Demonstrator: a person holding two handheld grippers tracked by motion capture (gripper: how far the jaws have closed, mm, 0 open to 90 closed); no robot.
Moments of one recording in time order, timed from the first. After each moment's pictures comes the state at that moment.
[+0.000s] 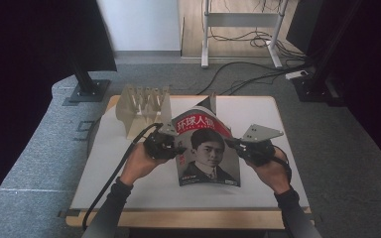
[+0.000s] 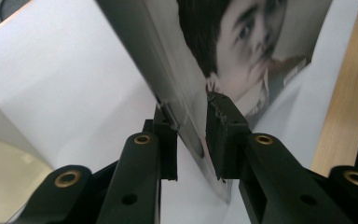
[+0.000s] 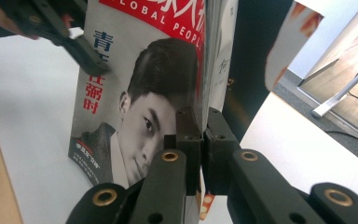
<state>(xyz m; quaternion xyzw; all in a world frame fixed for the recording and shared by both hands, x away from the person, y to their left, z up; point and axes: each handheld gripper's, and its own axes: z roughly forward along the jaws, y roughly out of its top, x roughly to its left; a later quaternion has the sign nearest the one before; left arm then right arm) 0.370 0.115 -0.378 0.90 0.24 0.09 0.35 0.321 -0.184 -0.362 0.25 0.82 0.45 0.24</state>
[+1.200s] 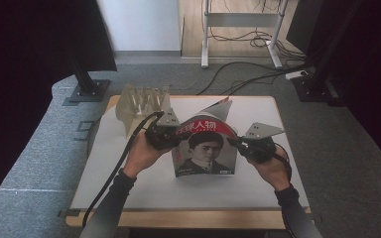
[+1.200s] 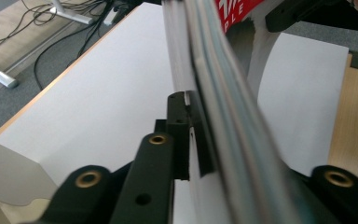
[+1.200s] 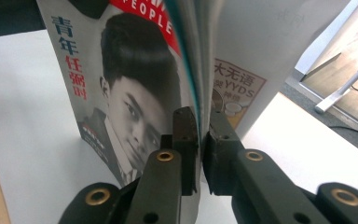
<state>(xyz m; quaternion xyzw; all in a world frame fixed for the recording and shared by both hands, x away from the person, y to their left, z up) 0.365 0.107 -0.338 0.88 0.20 0.15 0.40 0.335 -0.193 -0.372 0.26 0.82 0.45 0.24</state>
